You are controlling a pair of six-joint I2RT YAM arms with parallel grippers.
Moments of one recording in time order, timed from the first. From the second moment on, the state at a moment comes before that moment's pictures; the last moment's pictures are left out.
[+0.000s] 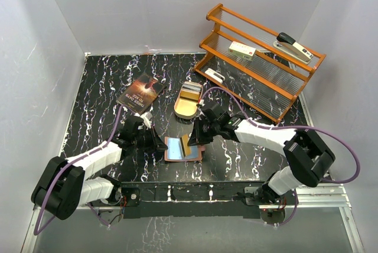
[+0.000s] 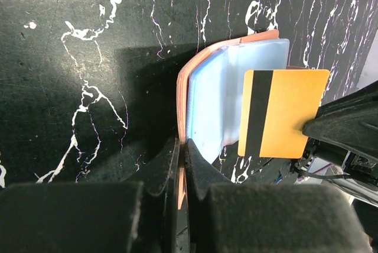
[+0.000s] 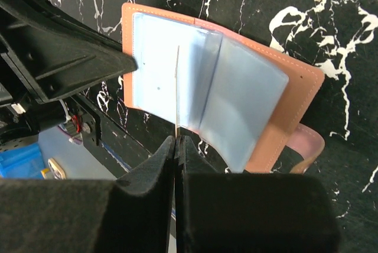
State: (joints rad) left arm -0.46 1.18 0.38 -0.04 0.39 -0.76; right arm 0.76 1.48 0.84 -0.21 -0.35 0.75
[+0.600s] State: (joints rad) left arm -0.46 1.20 0.36 -0.03 0.40 -0.75; right arm 0.76 1.58 0.81 -0.14 -0.33 0.77
